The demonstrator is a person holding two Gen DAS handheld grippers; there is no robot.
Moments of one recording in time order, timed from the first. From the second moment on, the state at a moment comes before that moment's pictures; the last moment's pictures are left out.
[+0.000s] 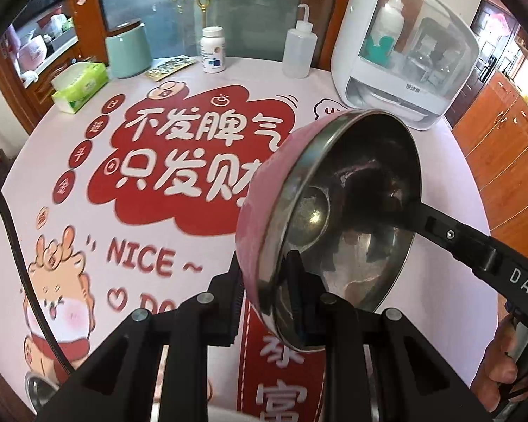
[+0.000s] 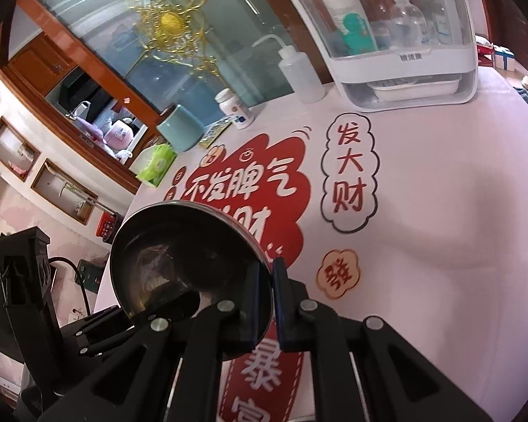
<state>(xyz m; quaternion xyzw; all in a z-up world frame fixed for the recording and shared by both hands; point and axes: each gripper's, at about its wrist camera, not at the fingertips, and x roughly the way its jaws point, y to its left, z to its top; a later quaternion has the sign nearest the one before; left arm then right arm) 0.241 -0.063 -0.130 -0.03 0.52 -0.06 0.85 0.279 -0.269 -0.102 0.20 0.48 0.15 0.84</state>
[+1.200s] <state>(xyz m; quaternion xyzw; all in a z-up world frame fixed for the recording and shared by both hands) 0.060 0.112 -0.123 -0.11 0.54 0.06 0.83 0.153 -0.089 -0.092 0.13 0.53 0.27 0.79</state>
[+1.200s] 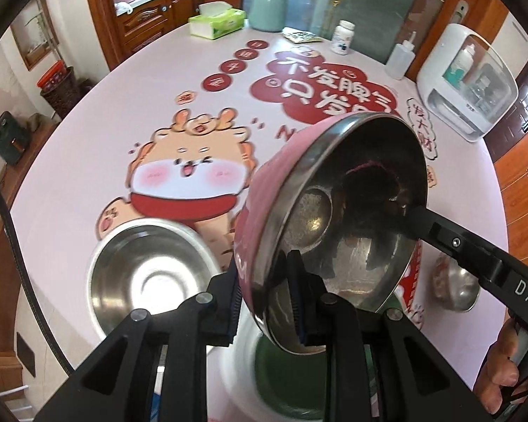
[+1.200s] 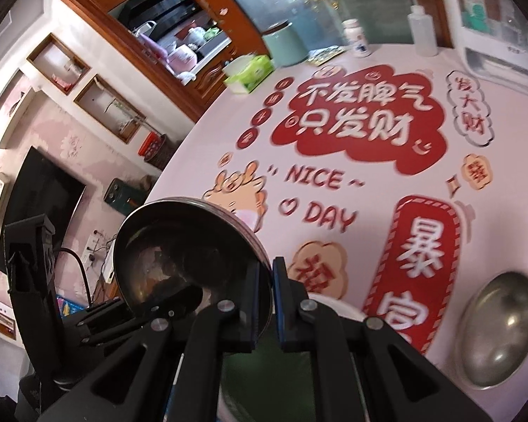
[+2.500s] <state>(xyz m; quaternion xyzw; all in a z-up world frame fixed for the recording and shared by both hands) 0.030 0.239 -0.181 0.00 0.63 -0.04 0.78 0.069 0.038 -0.159 0.20 0.60 0.17 0.75</state>
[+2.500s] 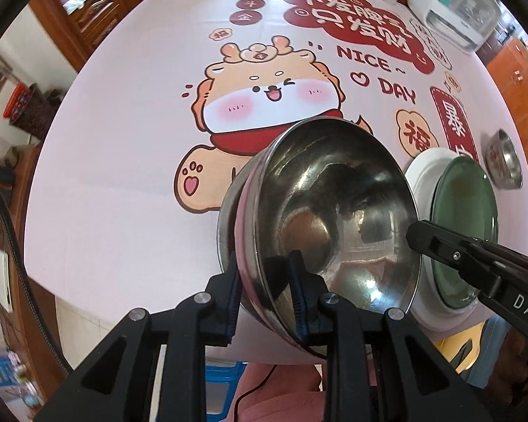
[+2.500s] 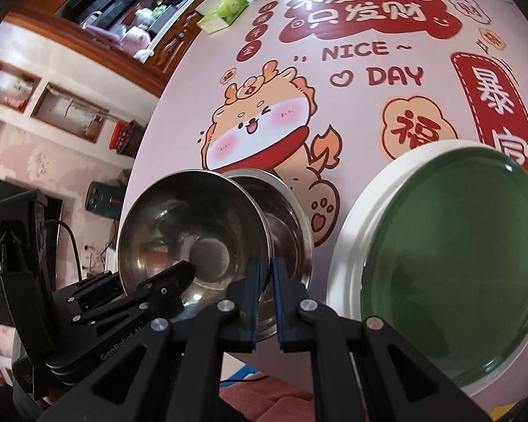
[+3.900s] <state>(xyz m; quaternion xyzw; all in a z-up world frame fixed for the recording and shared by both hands) 0.037 0.270 -0.161 -0.02 0.59 -0.05 0.80 0.049 0.030 -0.159 0.23 0.59 0.12 0.77</state>
